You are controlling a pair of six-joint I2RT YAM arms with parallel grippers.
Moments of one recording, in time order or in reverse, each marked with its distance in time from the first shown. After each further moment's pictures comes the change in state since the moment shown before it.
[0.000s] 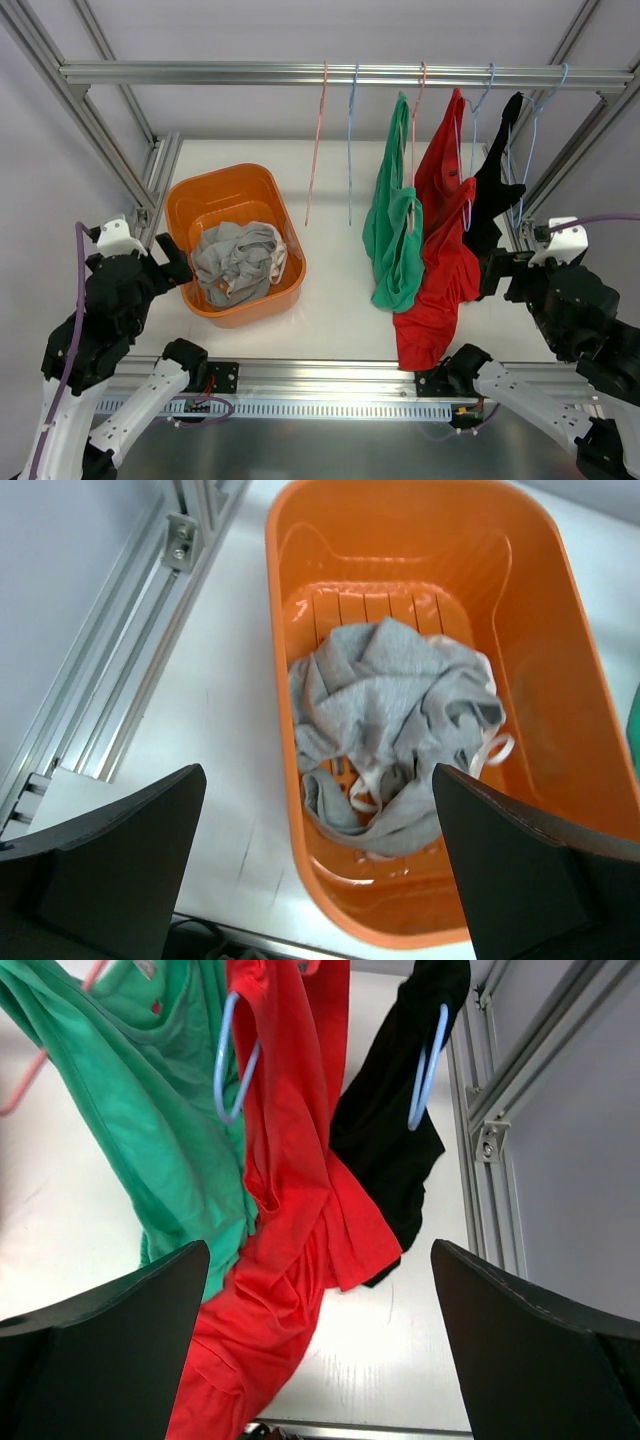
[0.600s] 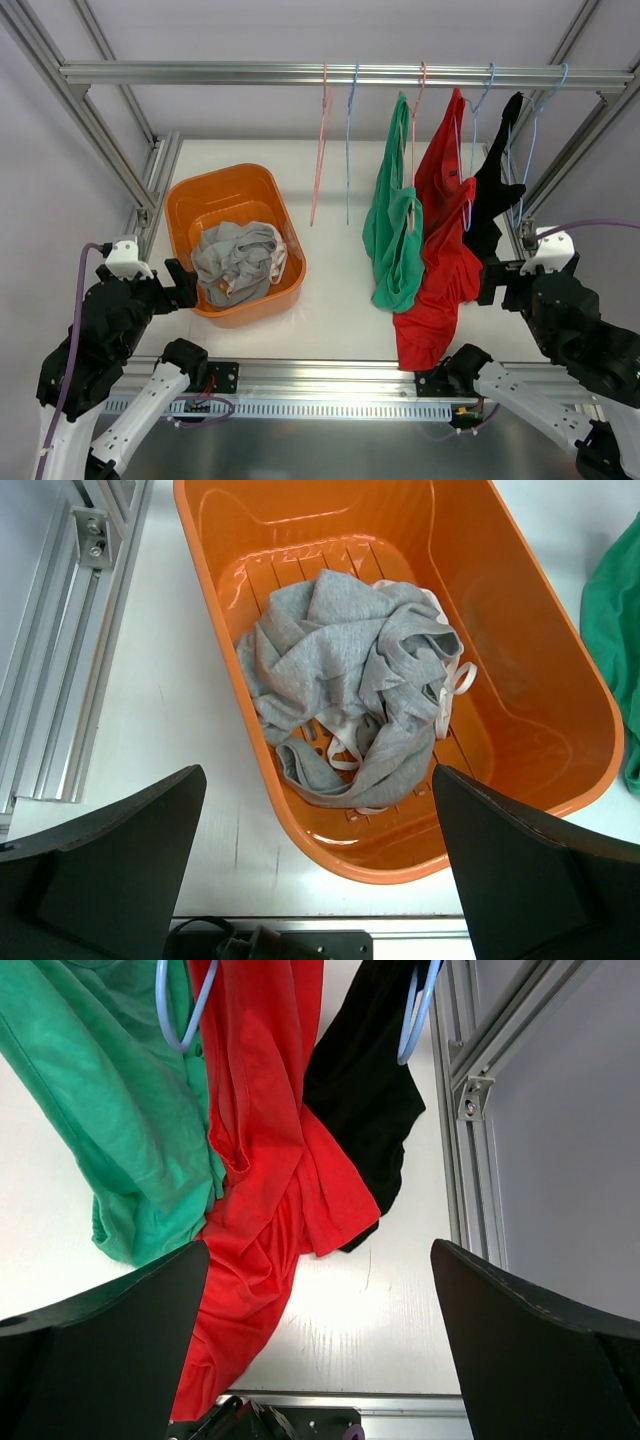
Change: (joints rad) left arm 0.000 -0.171 -0.084 -0.021 0.228 0.131; right arm 0.000 -0.054 -0.084 -0.082 0.031 0.023
